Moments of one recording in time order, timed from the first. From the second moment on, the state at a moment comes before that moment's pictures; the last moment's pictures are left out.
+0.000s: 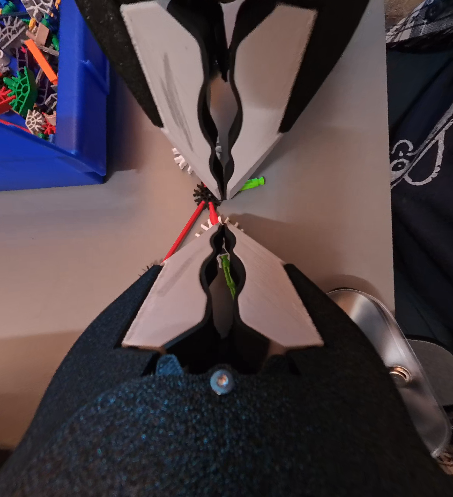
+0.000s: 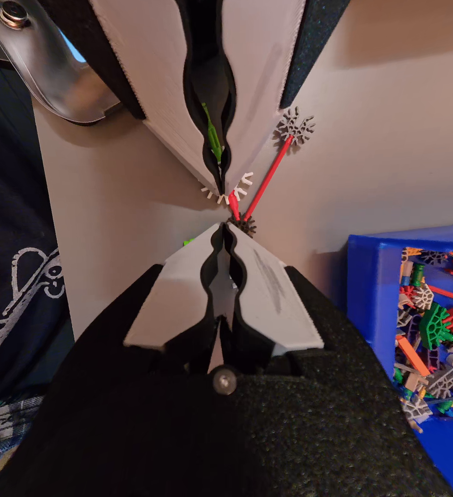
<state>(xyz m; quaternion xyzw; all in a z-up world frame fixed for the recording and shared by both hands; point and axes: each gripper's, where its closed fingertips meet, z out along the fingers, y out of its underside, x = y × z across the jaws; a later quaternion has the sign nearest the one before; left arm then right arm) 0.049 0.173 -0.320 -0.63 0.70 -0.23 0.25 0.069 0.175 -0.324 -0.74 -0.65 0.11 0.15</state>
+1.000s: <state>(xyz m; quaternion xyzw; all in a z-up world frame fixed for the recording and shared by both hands) 0.051 0.173 -0.318 -0.64 0.69 -0.25 0.21 0.078 0.157 -0.314 -0.73 -0.63 0.12 0.24</state>
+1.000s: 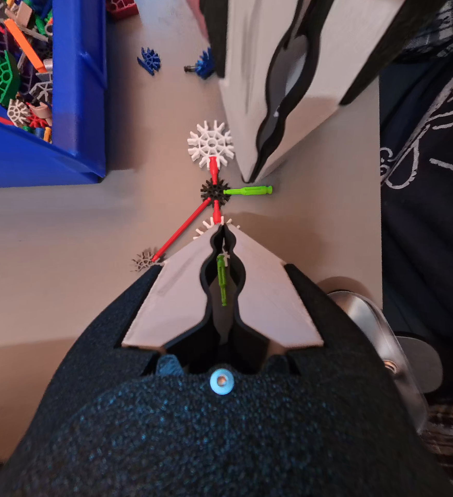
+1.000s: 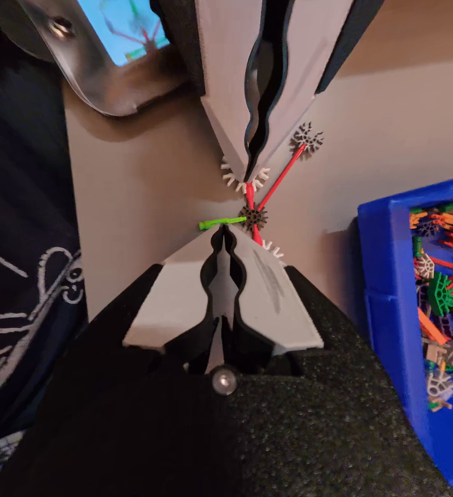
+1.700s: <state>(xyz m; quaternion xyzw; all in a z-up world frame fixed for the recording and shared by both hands) 0.117 0.273 -0.197 -0.59 0.73 -0.15 0.31 0.110 0.157 -0.267 -0.67 -0.47 0.21 0.53</state>
